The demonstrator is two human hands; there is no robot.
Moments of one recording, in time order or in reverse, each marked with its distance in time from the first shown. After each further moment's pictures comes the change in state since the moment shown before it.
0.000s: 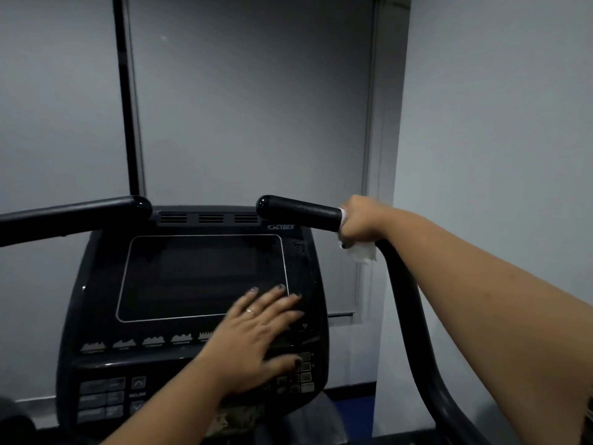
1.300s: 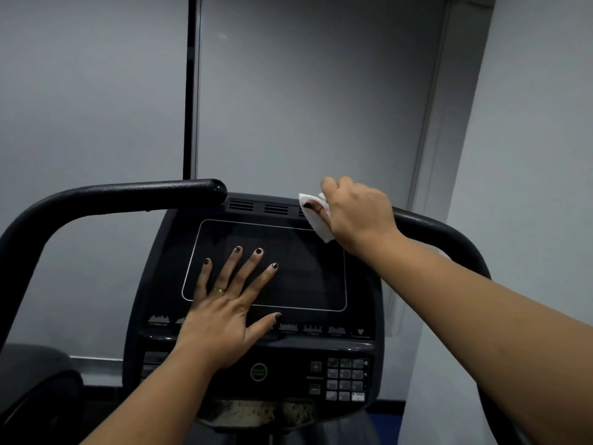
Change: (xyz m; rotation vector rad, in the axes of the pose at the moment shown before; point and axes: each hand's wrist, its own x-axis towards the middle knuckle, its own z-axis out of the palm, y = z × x) left_hand -0.058 -0.079 0.002 0.165 0.087 -0.428; right_hand 0.003 -0.112 0.049 -0.399 0.712 -0.477
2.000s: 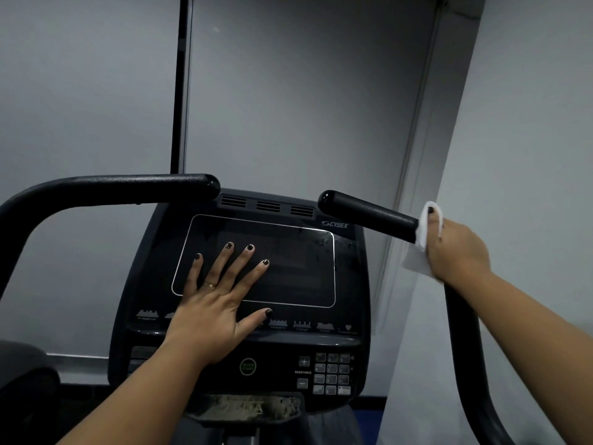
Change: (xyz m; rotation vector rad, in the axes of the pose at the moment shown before) left_hand -0.001 -0.001 0.000 -0.022 0.013 0.007; right_hand -0.091 0.109 -0.013 0.199 -0.292 0.637
